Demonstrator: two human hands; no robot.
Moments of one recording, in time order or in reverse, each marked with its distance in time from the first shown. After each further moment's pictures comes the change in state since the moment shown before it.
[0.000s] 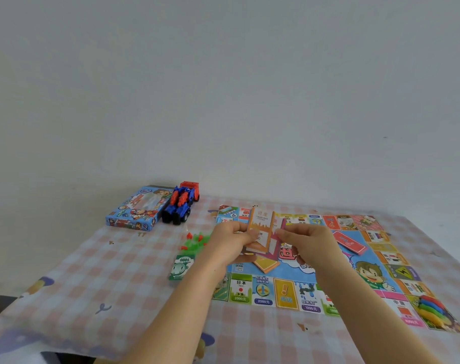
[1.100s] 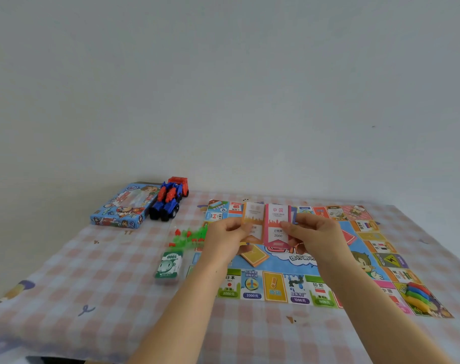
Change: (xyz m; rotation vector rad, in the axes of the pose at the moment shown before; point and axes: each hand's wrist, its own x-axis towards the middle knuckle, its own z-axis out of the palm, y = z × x) left_hand 0.007 -0.013 0.021 -0.091 0.097 0.110; right_hand 0.005 0.017 -0.023 0.181 0.063 -0.063
